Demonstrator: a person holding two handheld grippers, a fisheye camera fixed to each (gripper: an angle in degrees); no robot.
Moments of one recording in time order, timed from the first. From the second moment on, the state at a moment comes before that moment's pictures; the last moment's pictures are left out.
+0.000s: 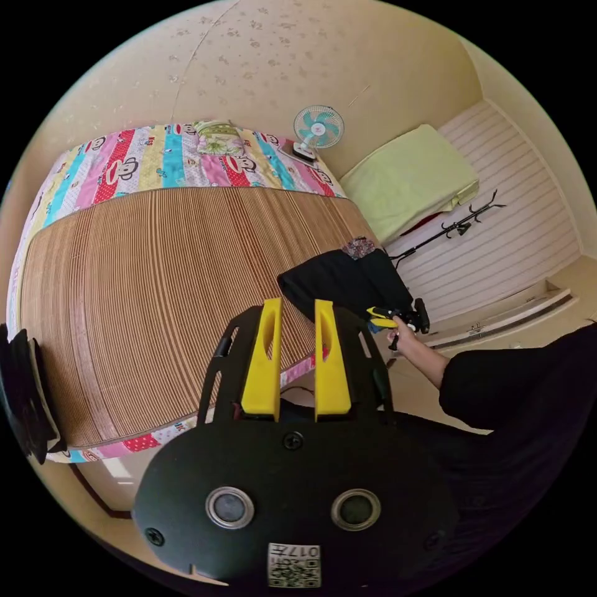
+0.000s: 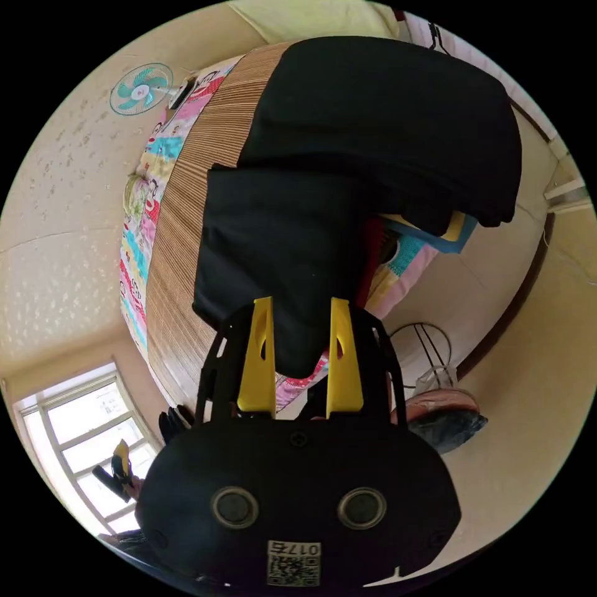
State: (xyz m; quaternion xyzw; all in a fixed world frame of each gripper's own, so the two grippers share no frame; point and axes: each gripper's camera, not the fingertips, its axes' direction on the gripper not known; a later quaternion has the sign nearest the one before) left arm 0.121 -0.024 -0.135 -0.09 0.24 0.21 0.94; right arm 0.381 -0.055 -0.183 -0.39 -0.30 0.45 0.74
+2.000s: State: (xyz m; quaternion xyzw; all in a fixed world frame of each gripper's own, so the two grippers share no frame) left arm 0.364 0.085 -0.155 0.11 0.32 0.43 0.83; right arm 0.382 0.066 -0.518 0.02 -0.39 0.15 0.91
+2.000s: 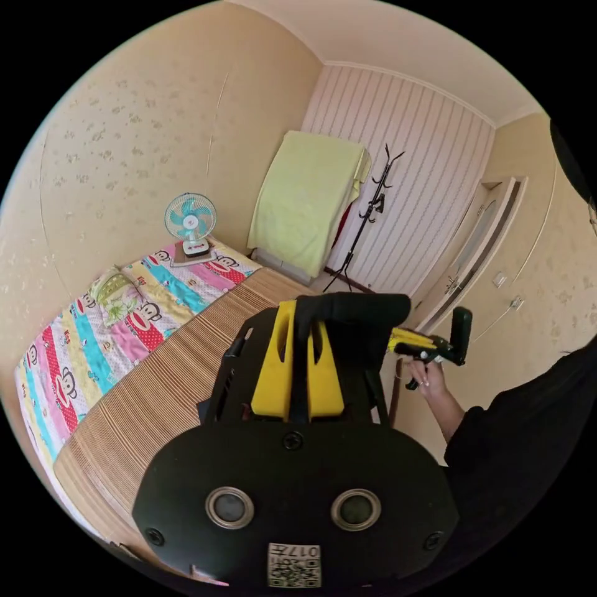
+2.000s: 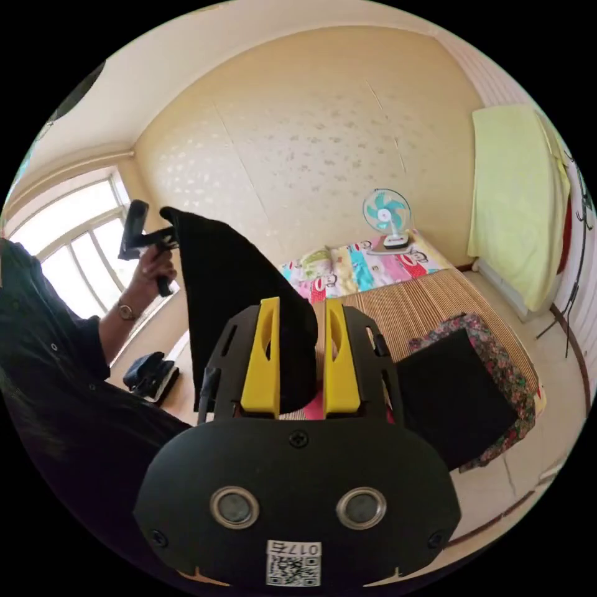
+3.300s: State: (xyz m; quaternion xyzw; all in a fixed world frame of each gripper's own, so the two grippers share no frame) left arm -0.001 -0.176 -0.498 0.35 0.13 0.13 0.92; right arm 0.151 -0.410 -0.819 0.26 -0.34 0.06 0.90
